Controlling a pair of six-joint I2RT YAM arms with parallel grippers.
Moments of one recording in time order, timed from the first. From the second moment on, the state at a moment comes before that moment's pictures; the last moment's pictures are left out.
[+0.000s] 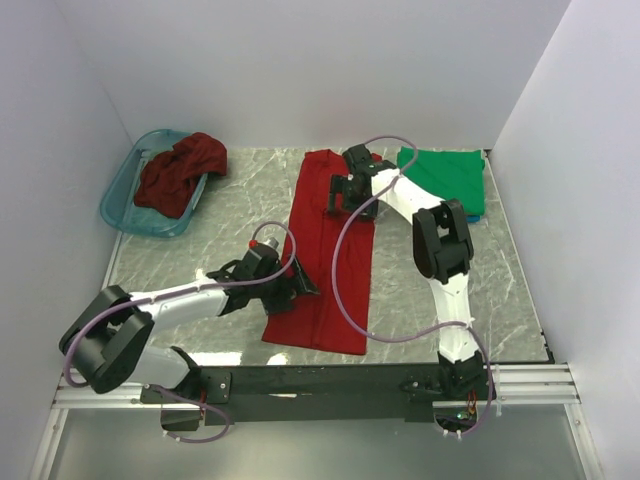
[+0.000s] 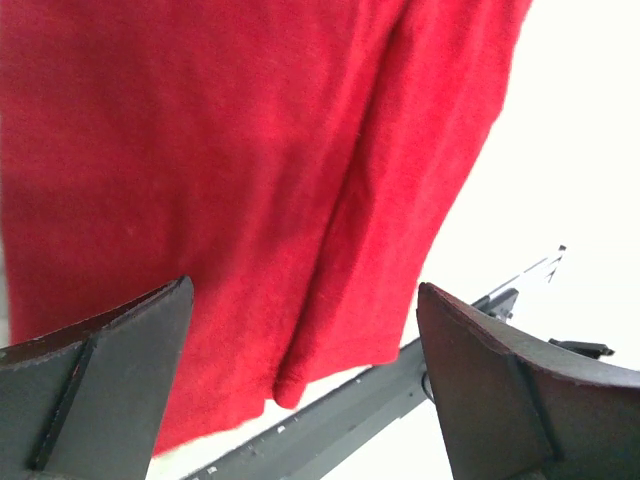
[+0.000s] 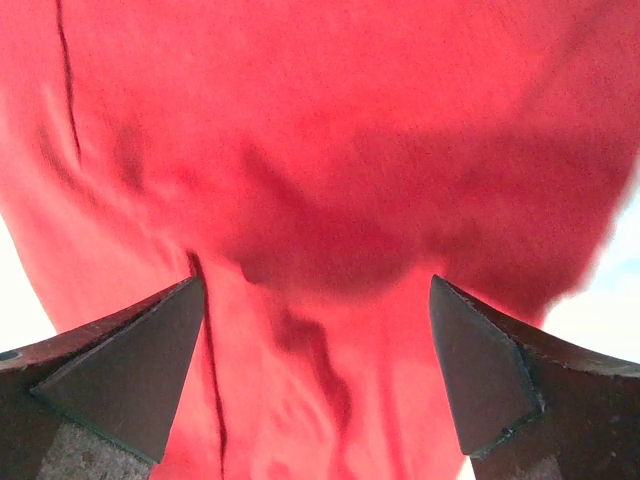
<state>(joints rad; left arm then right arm) -0.71 1.37 0.57 -0.01 0.18 -1.10 0.41 2.27 1.89 -0.72 -0.03 0.49</state>
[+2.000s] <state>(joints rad) -0.72 0.80 0.22 -0.31 0.09 -1.25 1.09 1.04 0.52 -0.52 0.11 1.00</state>
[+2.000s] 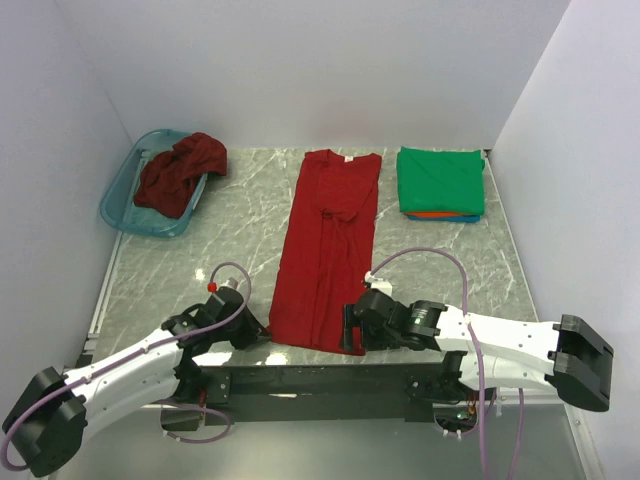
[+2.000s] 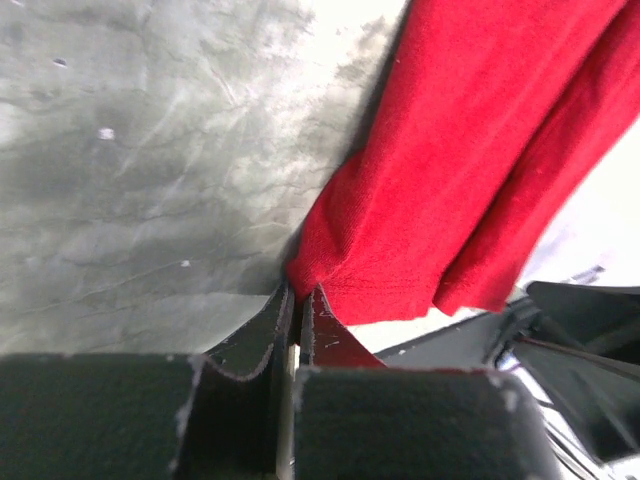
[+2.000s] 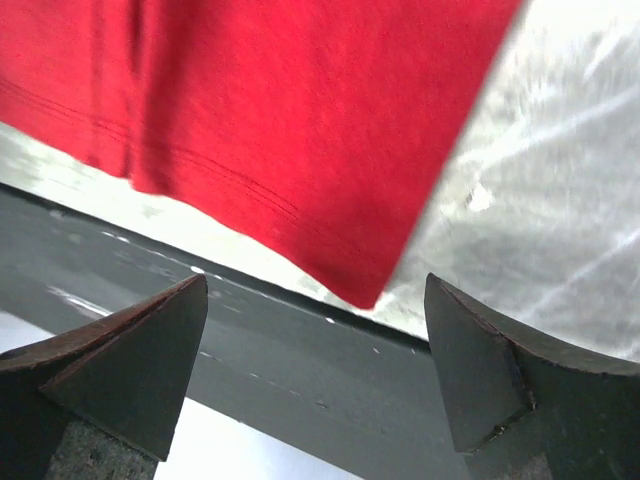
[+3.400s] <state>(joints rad) -0.74 0.55 0.14 -0.44 0.11 -1.30 1.21 1.11 0.51 -0.56 0.16 1.17</state>
